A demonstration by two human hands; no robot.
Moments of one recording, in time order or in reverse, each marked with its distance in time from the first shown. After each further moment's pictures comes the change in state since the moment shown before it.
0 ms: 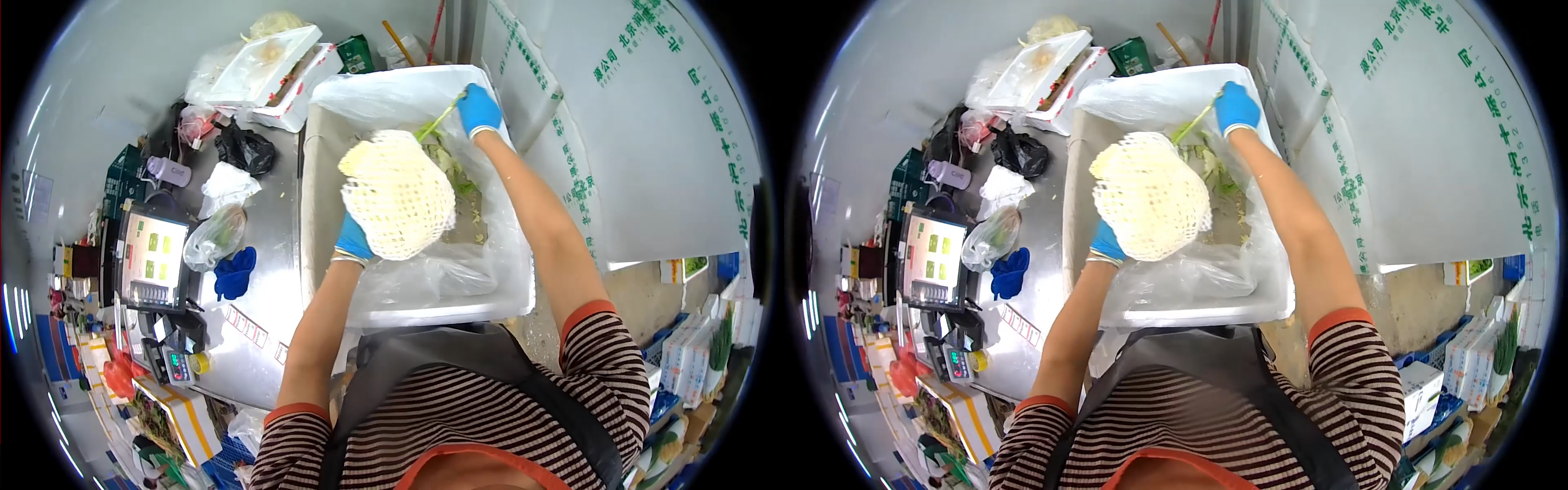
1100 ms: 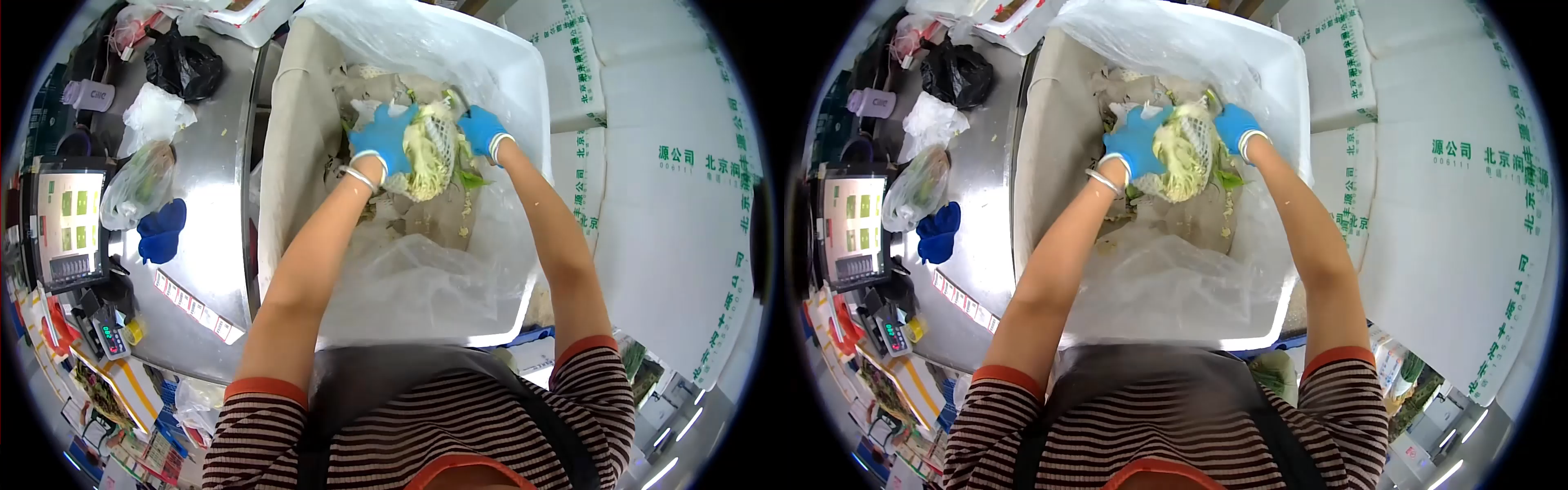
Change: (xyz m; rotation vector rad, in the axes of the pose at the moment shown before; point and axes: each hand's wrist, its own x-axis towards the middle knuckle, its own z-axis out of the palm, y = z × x) left_hand 0.158 0.002 -0.062 1.955 0.241 -0.139; right_hand -0.022 0.021 0.082 -0.272 -0.964 0.040
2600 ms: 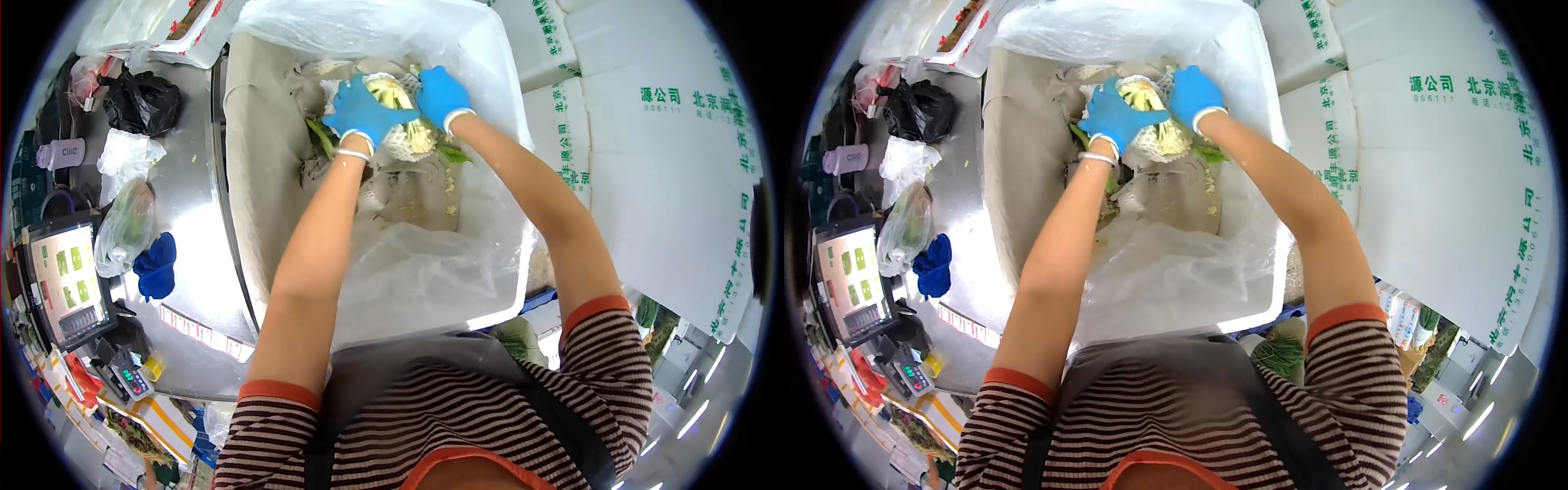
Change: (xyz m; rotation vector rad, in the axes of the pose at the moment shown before) left_hand 0.050 0.023 0.023 -0.250 0.100 -0.142; right_hand -0.014 -0.016 0.011 -0.178 0.401 -0.137
